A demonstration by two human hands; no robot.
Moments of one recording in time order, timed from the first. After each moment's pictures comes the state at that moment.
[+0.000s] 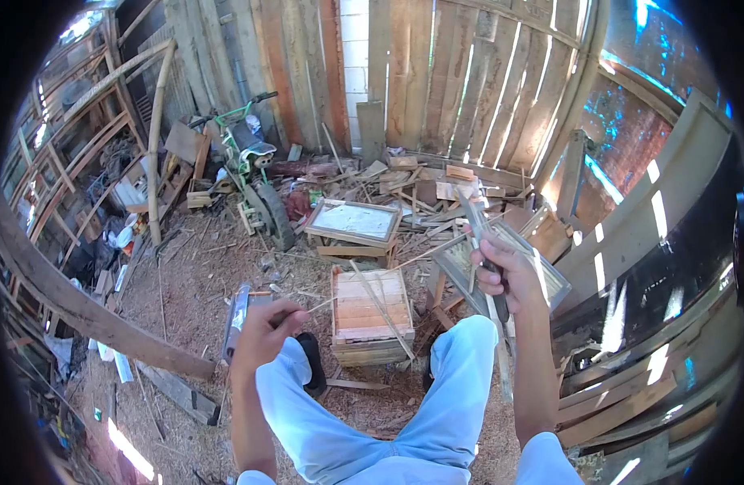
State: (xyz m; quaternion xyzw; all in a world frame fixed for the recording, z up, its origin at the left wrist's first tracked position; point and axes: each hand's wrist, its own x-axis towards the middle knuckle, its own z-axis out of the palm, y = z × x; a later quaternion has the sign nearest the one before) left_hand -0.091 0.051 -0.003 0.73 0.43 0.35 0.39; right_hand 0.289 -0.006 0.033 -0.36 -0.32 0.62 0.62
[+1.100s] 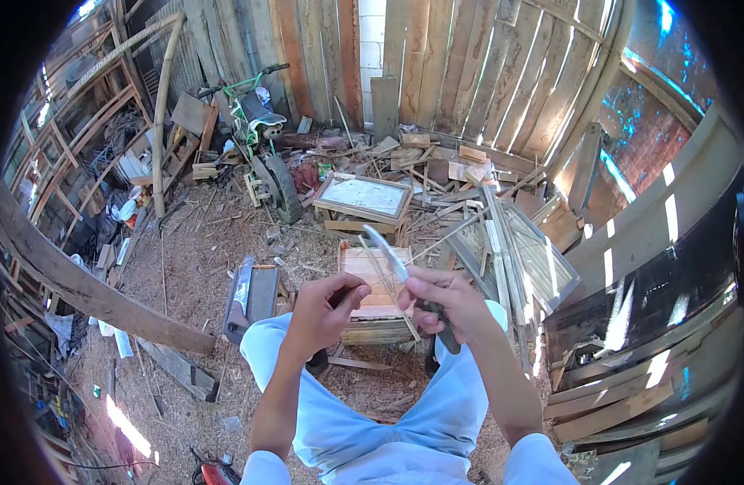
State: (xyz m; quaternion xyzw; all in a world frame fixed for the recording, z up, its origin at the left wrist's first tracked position) left_hand -0.027 0.041 -0.014 0.73 0.38 0.38 0.42; right_hand 0.192 -0.006 -0.001 -0.34 -0.35 0.73 0.47
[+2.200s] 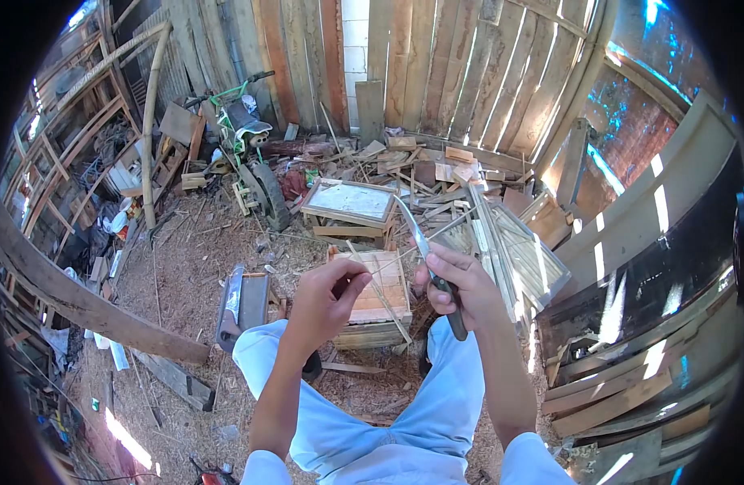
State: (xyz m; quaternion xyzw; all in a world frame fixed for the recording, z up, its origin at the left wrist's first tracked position) left_hand -0.001 0.045 0.010 0.78 0.36 0.39 0.33; right_hand 0.220 -0.009 0.013 -0.36 -0.32 0.67 0.57
